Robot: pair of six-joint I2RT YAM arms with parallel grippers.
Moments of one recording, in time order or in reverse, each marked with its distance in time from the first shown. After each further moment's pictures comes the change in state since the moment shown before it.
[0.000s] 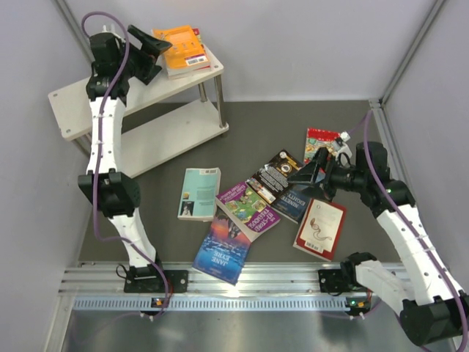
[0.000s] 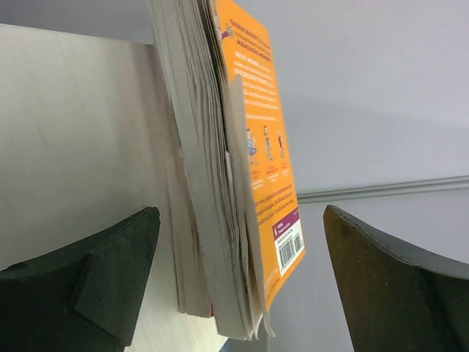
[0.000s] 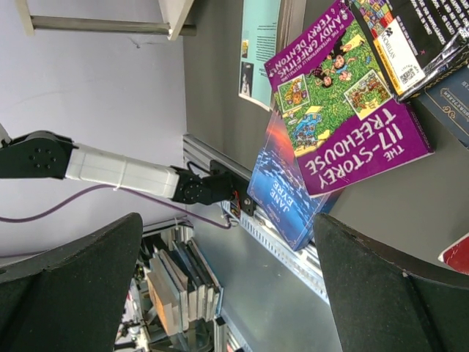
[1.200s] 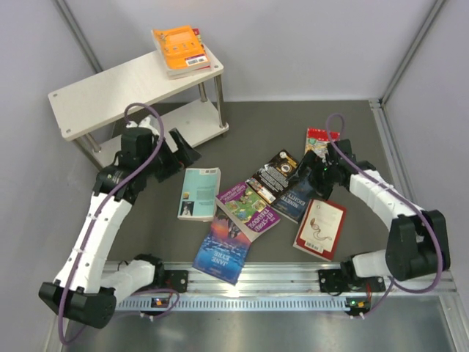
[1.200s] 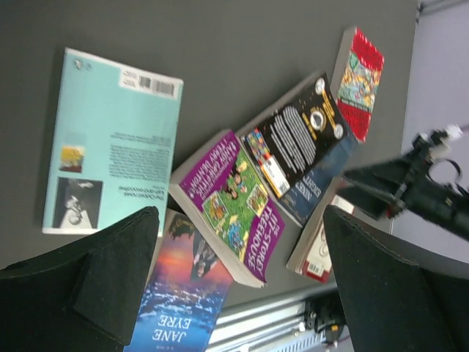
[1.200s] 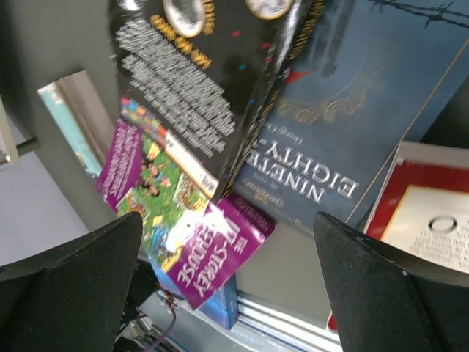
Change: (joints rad) left arm -0.302 -0.930 -1.051 -0.270 -0.266 0.269; right arm -0.007 0.425 -0.028 0.085 0.360 -0.036
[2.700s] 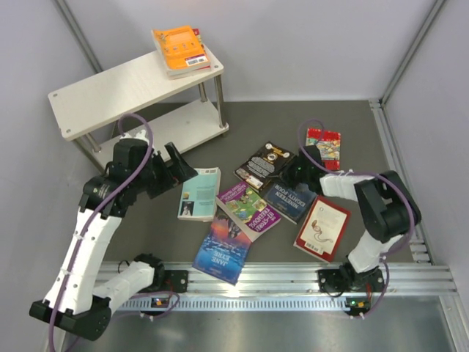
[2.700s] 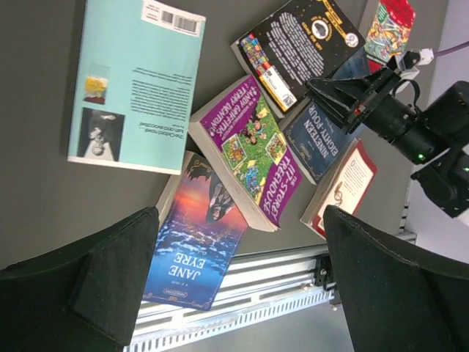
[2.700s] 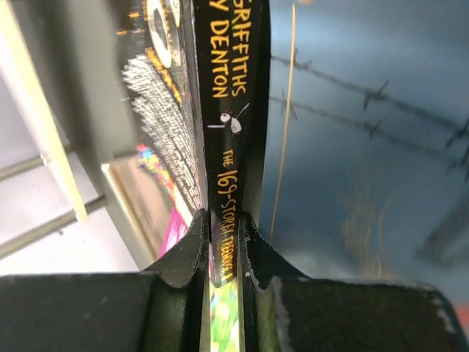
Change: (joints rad) left arm -0.098 -0.094 0.072 -0.294 -0.058 -0.016; right arm 0.179 0.402 -0.127 0.795 0.105 0.380
